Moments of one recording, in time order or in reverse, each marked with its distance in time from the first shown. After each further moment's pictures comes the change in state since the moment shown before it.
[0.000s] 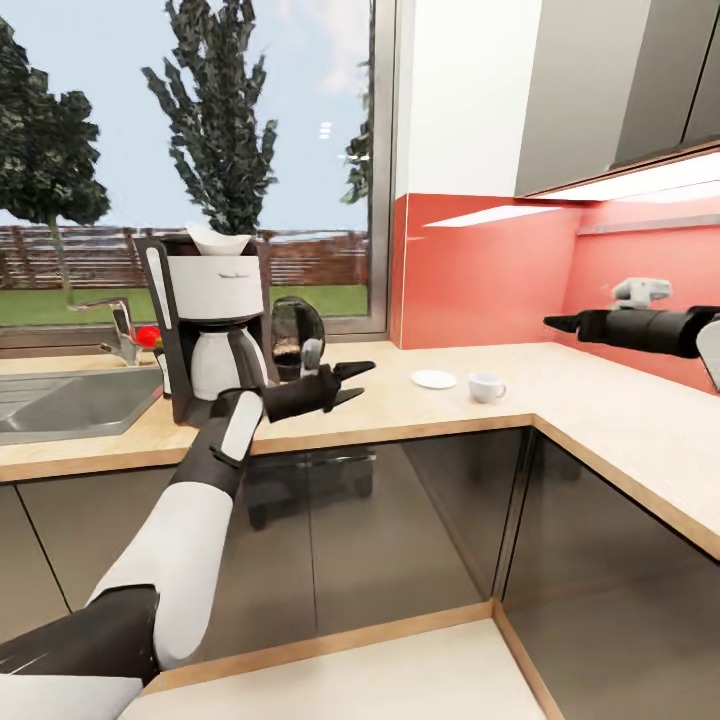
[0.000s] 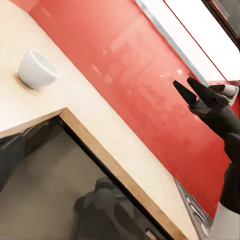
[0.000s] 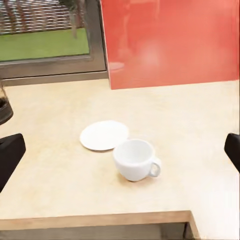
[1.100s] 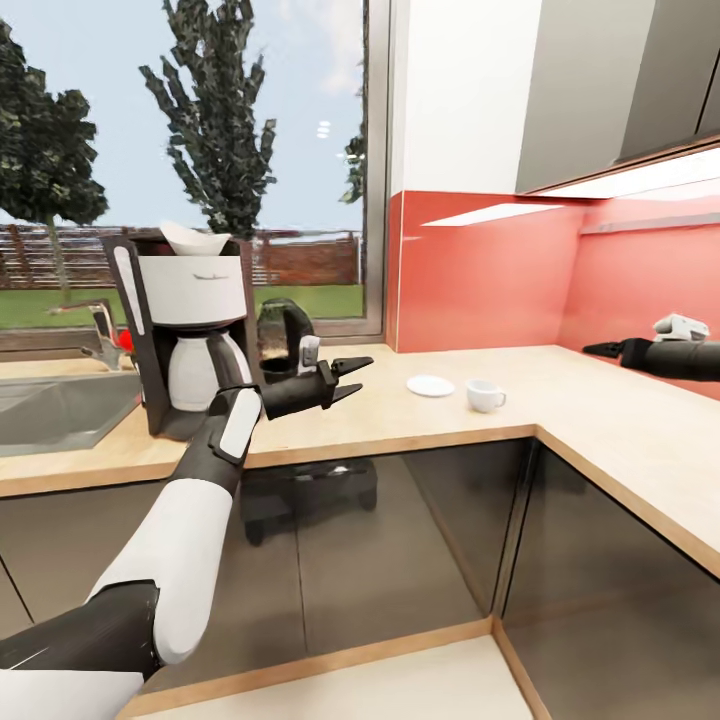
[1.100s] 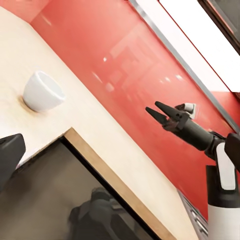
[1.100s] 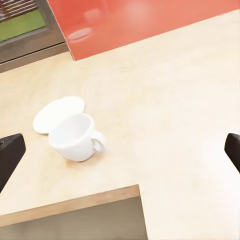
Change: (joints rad) left arm -0.012 0.000 0.016 0.009 0.002 -0.006 -0.004; right arm -0.003 -0.103 -0.040 0.307 -0.005 0.003 0.170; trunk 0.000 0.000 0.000
